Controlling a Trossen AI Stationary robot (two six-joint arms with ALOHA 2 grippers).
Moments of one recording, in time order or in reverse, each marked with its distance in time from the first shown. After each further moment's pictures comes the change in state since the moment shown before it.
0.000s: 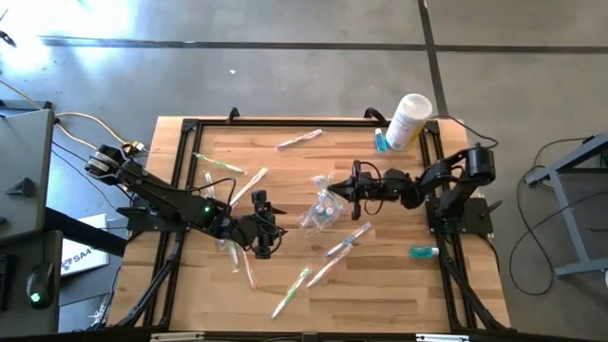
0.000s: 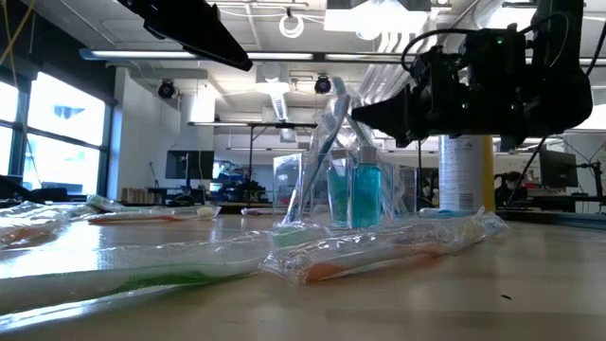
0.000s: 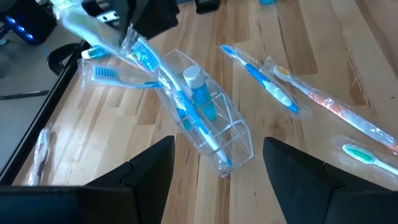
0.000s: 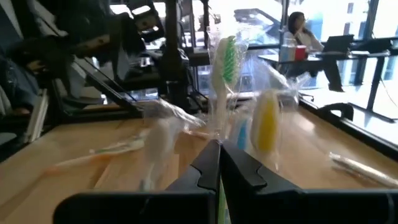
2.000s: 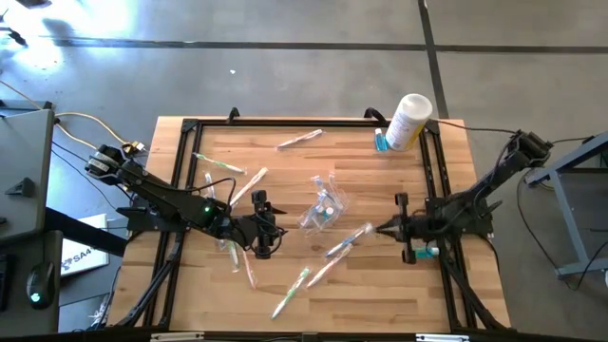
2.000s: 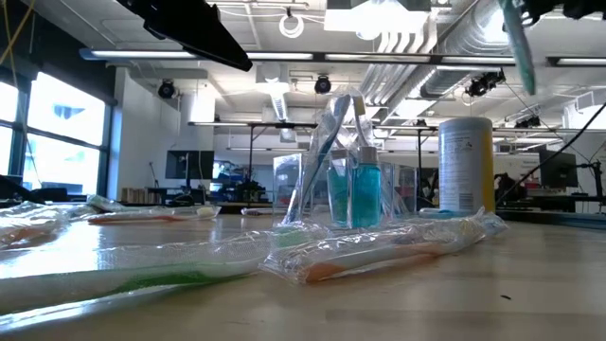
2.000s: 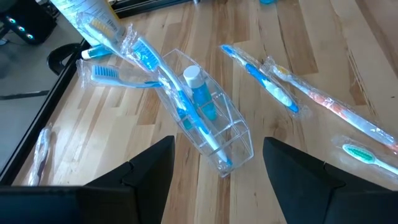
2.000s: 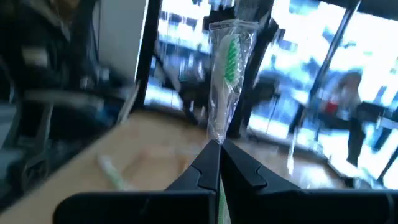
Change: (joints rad) left arm 0.000 0.000 -0.001 0.000 0.000 0.000; right arm 0.804 -0.932 -0.049 -0.868 0.637 -0.346
